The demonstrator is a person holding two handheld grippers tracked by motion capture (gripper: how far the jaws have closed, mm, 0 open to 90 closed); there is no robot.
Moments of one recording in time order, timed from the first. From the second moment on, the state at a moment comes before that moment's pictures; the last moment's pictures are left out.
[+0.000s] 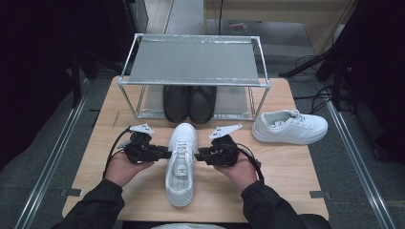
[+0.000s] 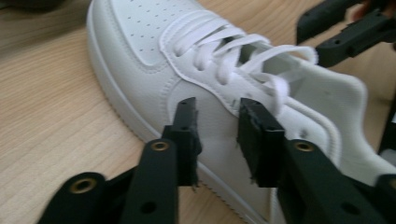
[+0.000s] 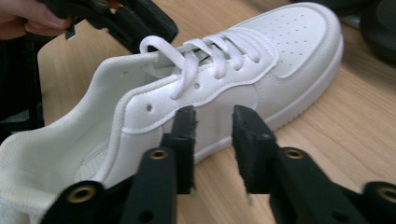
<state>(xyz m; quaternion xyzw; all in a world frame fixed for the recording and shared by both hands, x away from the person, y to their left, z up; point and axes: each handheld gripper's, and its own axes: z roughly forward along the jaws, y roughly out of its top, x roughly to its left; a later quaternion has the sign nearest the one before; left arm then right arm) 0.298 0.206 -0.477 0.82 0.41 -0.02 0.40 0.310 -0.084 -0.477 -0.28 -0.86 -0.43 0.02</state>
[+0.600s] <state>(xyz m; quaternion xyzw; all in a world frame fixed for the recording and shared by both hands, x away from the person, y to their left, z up) 0.301 0.210 -0.472 0.83 0.38 -0.03 0.41 0.317 -0.120 -0.467 -0.32 -0.84 -0.44 -0.01</state>
